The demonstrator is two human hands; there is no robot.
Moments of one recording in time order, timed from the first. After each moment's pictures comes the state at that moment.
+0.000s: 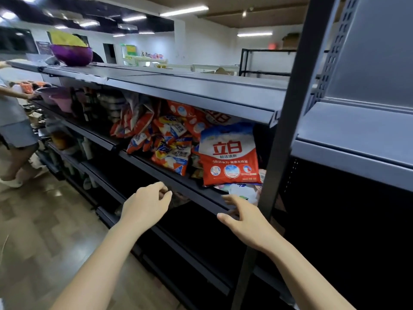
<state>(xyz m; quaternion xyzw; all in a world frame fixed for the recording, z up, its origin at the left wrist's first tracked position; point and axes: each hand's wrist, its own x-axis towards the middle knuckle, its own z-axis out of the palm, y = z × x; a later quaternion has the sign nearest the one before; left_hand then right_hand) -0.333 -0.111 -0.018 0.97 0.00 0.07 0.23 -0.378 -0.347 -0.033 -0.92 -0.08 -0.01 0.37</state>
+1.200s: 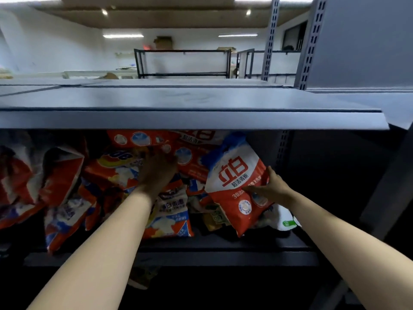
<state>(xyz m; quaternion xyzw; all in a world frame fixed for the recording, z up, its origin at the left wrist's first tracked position) 0.069 -0.129 -0.019 0.89 -0.27 0.02 0.36 -0.141 -0.359 -0.058 -0.82 0.41 -0.15 0.38</state>
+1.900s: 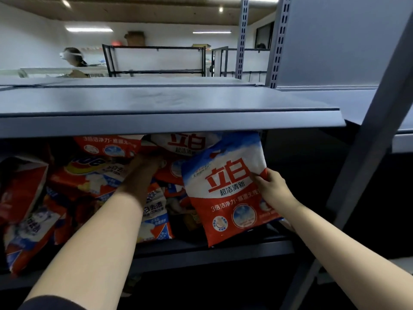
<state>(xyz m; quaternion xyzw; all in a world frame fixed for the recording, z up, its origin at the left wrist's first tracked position) 0.050 -0.160 0.005 0.86 -0.13 -0.17 0.46 -0.201 -0.323 -0.034 -0.76 0.38 -0.27 0.45</state>
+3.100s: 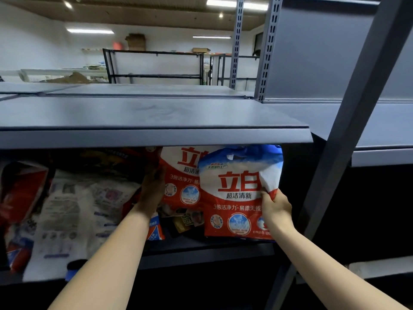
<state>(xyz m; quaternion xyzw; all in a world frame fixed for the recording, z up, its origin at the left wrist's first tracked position) -0.001 -0.162 -0.030 0.73 -0.25 -0.12 0.62 -0.245 -0.286 -0.021 -0.65 0.49 -0.37 0.46</state>
